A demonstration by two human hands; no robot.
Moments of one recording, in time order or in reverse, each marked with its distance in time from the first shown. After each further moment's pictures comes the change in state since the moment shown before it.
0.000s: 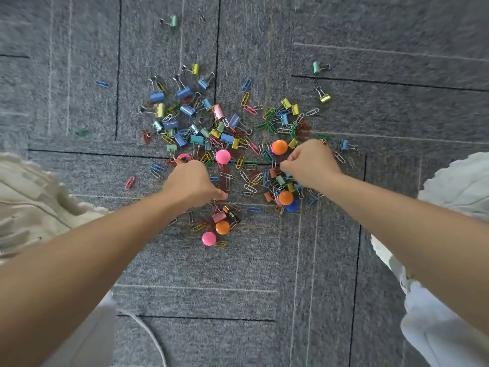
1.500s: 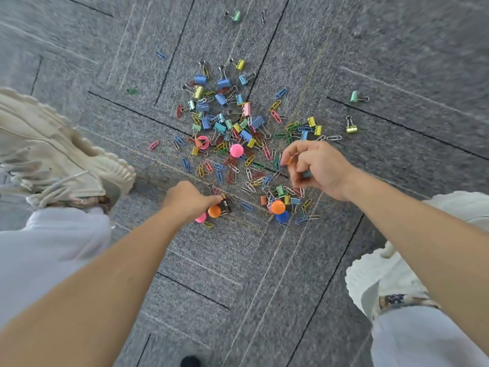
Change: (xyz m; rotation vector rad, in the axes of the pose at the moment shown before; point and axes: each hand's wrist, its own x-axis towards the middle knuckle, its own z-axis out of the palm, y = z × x) left_hand -0.051 -0.006 0.053 -0.440 0.061 -0.519; right_hand 0.014 -0.014 -0.059 0.517 -0.679 -0.255
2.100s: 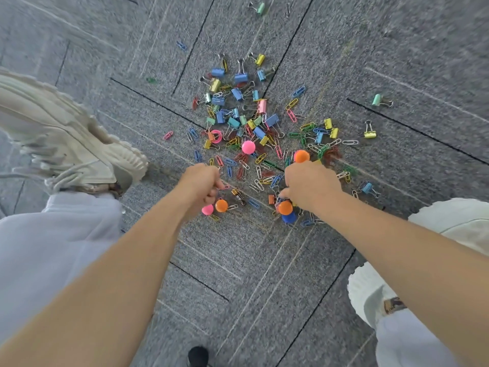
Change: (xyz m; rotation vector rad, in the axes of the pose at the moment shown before) left_hand -0.012 0.024 -0.013 -0.859 -0.181 -0.111; right_hand 0.017 0.013 0.035 -1.362 0.017 -0.007
